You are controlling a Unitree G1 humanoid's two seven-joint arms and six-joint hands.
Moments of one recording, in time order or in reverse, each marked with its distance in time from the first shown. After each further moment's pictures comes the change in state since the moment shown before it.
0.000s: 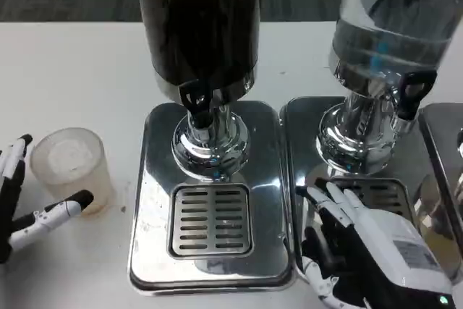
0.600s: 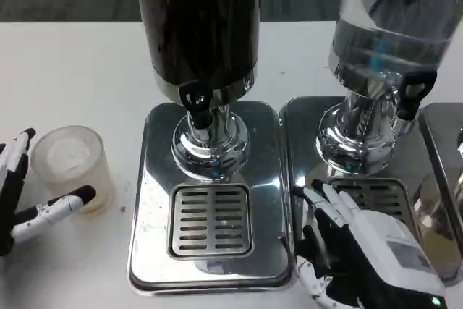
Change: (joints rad) left arm -0.089 0.020 -0.056 0.149 -0.019 -0.065 0.054; right arm -0.001 0.030 0.032 -0.005 -0.018 0.041 0.001
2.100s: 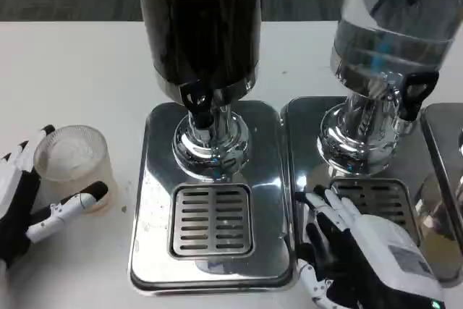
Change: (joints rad) left arm -0.181 -0.031 -0.095 0.448 -0.052 -0.356 0.168; right arm 0.008 0.008 0.010 0.004 0.012 0.031 -0.001
